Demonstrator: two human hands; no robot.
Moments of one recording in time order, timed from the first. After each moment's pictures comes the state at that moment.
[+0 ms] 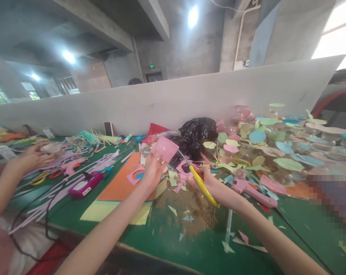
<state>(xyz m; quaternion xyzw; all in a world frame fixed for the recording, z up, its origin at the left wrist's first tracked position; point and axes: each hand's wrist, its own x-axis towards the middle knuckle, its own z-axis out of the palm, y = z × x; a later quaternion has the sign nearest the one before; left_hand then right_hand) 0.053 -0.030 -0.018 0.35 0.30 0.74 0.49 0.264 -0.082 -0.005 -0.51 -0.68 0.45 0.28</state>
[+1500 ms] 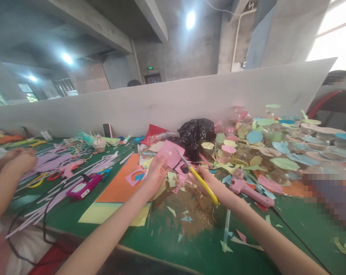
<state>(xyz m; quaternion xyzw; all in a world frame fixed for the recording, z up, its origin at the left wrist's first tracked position) 0.064 -0.039 -0.023 0.41 0.28 0.68 0.54 0.262 -0.068 -0.022 -0.48 -0.69 0.43 0.33</state>
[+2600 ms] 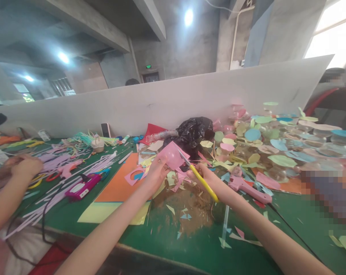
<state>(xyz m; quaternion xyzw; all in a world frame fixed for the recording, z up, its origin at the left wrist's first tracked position) 0.063 -0.040 -0.027 0.44 0.29 0.64 0.56 0.265 -0.066 -0.017 -0.49 -0.69 0.40 0.35</state>
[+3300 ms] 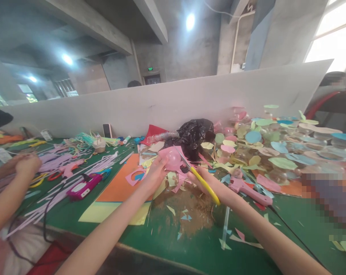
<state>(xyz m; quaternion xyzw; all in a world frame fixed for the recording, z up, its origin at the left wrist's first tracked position) 0.058 -0.043 -0.023 0.47 0.30 0.62 0.55 0.266 -0.069 -0.019 -0.48 -0.71 0.40 0.32</state>
